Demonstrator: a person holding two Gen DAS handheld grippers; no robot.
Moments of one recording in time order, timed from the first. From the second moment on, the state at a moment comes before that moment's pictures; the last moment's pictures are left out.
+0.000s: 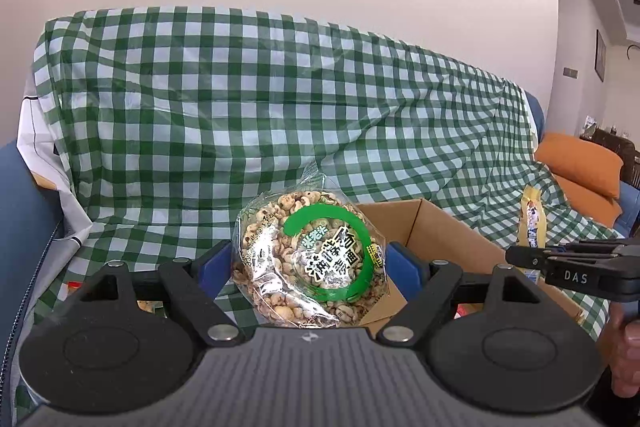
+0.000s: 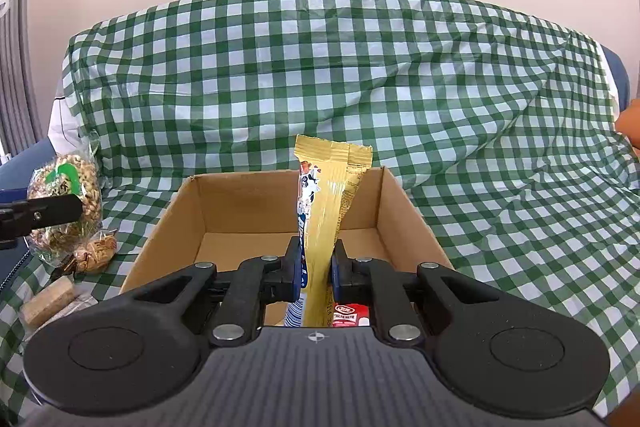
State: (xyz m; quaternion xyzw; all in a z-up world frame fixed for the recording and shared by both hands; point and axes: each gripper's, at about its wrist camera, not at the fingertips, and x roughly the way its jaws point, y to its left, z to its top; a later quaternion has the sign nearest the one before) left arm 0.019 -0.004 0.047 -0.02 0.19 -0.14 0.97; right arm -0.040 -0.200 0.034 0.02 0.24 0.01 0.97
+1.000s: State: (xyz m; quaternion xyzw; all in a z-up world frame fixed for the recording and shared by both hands) left arm 0.016 -0.031 0.045 -0.02 0.18 -0.17 0.97; right arm -0.034 -0.201 0.031 0.01 0.24 -0.01 0.97
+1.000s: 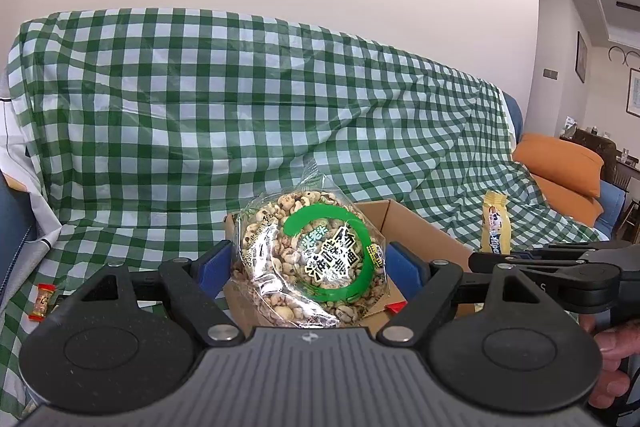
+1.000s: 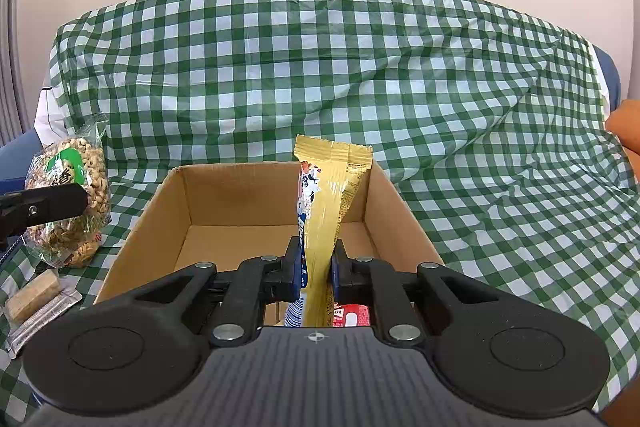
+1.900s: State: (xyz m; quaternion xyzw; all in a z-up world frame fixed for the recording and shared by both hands) left arm 0.014 -0.045 0.039 -0.02 0.18 -0.20 0.96; right arm -0.032 -0.203 0.030 0.01 0.24 -0.02 0.97
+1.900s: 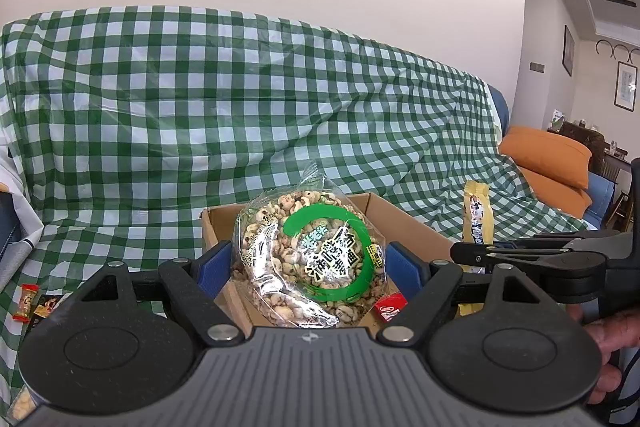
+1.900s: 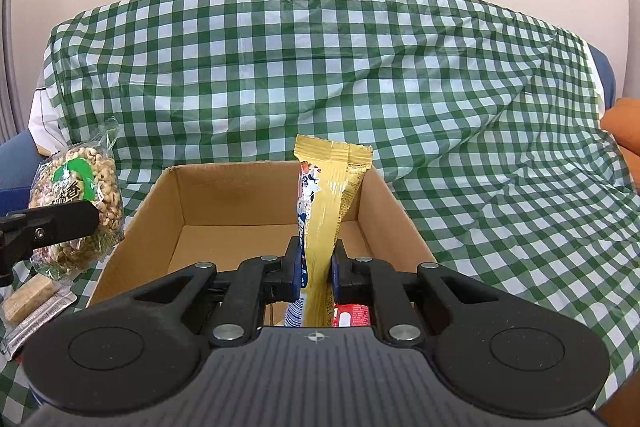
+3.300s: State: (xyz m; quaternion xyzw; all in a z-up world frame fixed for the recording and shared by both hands) left arm 0.033 0.041 0.069 0.07 0.23 -0.20 0.95; right arm -0.039 -0.159 0.035 0.02 0.24 0.00 0.97
